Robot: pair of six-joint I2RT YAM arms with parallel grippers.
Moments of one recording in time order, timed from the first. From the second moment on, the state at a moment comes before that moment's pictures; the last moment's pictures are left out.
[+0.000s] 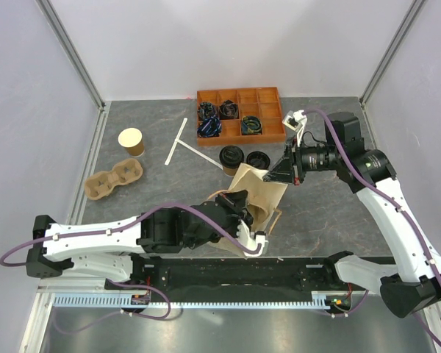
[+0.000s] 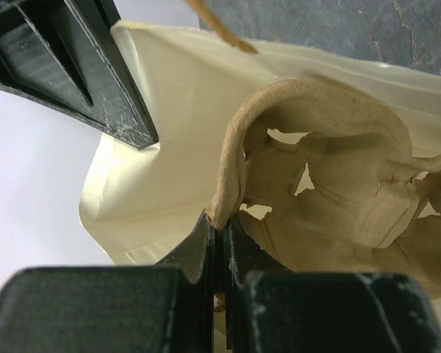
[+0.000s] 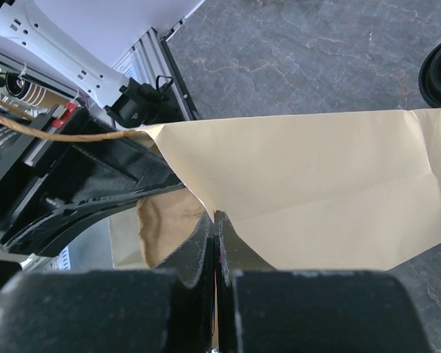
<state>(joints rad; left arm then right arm) -1.45 1.14 1.08 -0.32 -0.46 1.09 0.35 1.13 1.35 -0.82 -0.92 0.08</state>
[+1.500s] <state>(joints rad) -1.32 1.22 0.97 -0.28 -0.35 0.94 0.44 1.16 1.32 -0.81 -0.98 0.07</state>
